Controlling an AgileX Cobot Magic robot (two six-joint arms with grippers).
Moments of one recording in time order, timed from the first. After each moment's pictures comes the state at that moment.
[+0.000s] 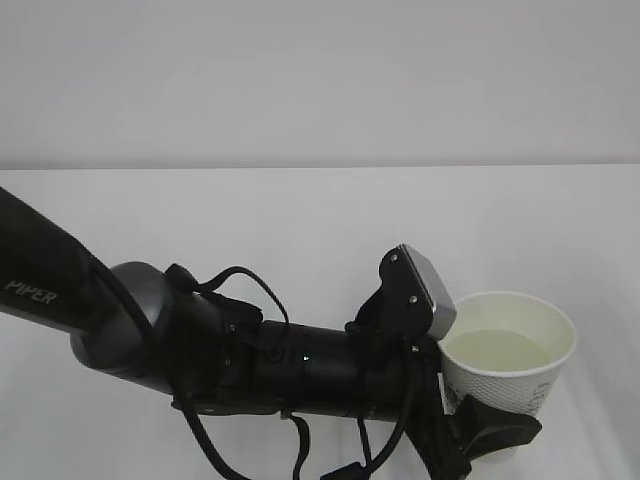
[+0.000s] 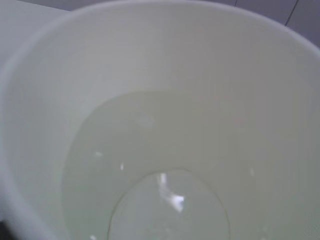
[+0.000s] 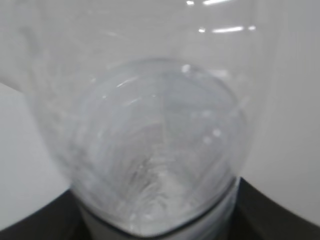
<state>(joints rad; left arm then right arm) -0.91 2.16 -1.01 0.79 -0.87 -0.55 0.03 1.01 -0.18 0.01 -0.68 -0.55</state>
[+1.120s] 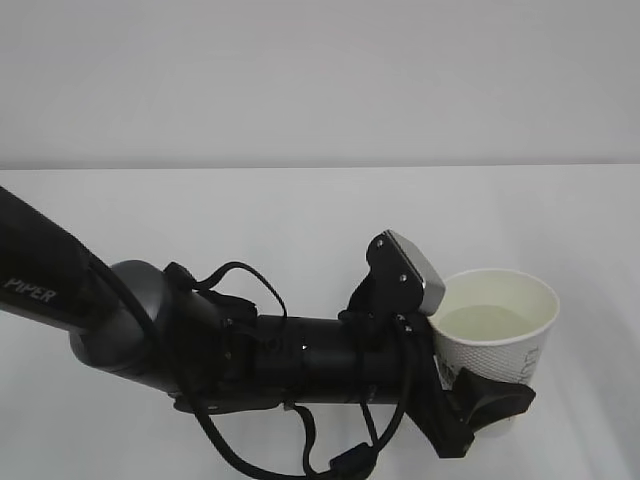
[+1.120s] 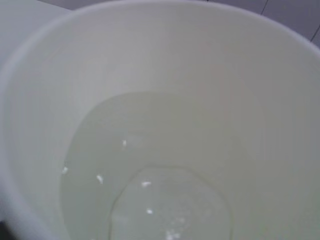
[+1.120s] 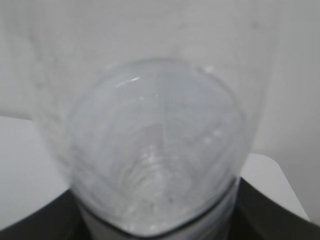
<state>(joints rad) -0.91 2.16 -1.01 0.68 -0.87 -0.55 0.03 1.12 -0.18 0.01 -0.76 -0.19</state>
